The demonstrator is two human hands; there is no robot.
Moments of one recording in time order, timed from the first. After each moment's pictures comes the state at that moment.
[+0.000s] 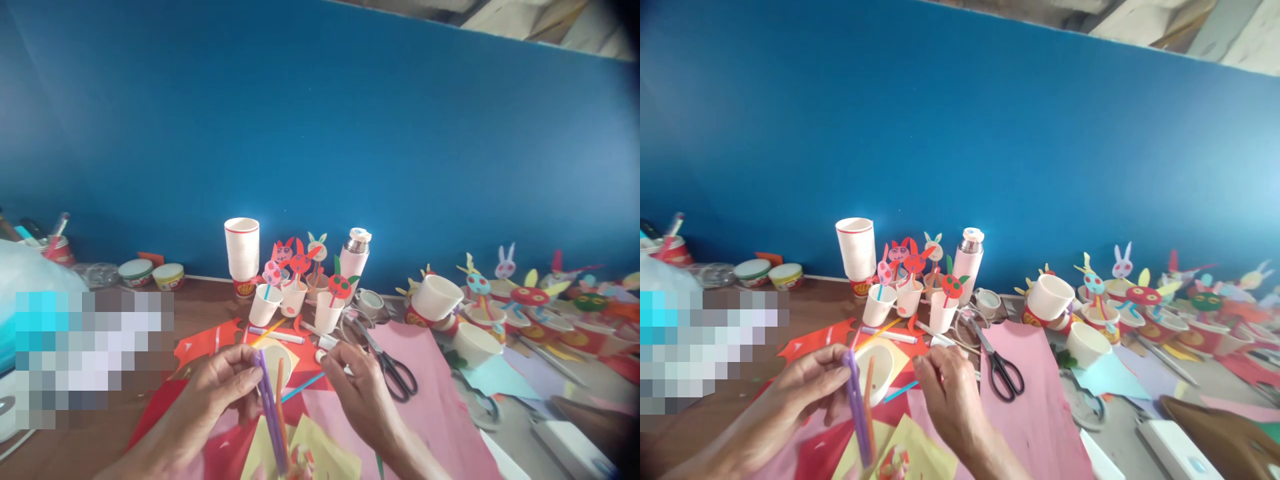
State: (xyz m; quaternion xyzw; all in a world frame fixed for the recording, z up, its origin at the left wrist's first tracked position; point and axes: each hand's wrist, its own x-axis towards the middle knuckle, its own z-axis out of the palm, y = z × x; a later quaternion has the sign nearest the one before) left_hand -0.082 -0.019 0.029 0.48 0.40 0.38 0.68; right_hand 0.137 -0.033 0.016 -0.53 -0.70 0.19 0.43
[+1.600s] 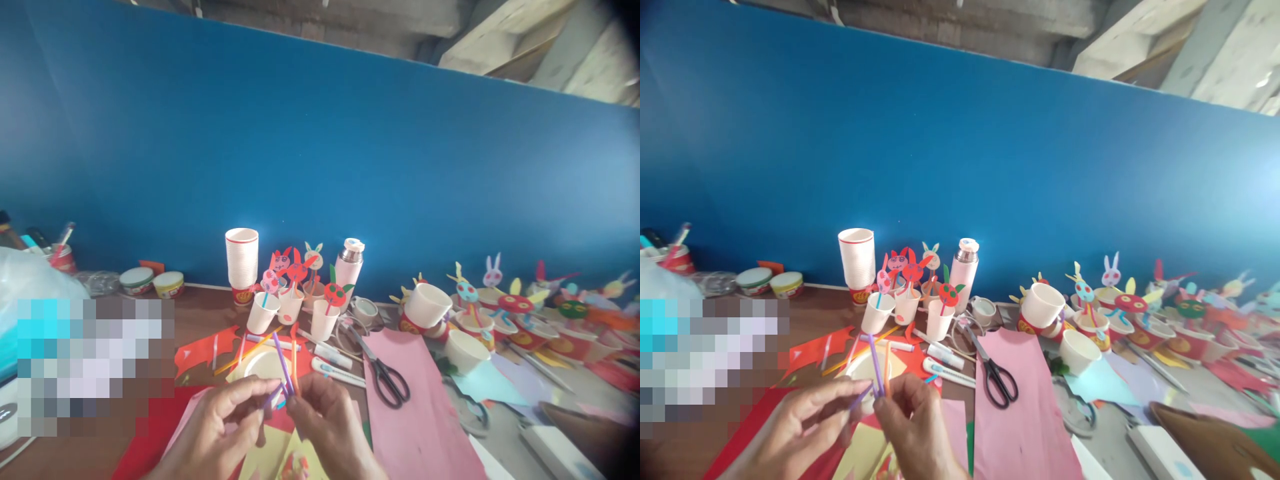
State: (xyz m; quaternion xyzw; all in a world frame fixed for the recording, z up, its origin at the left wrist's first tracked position) left_hand -0.072 -0.045 0.008 0.59 0.43 0.42 0.53; right_hand 0.099 -0.051 0.003 -0.47 -0.55 0.52 0.46
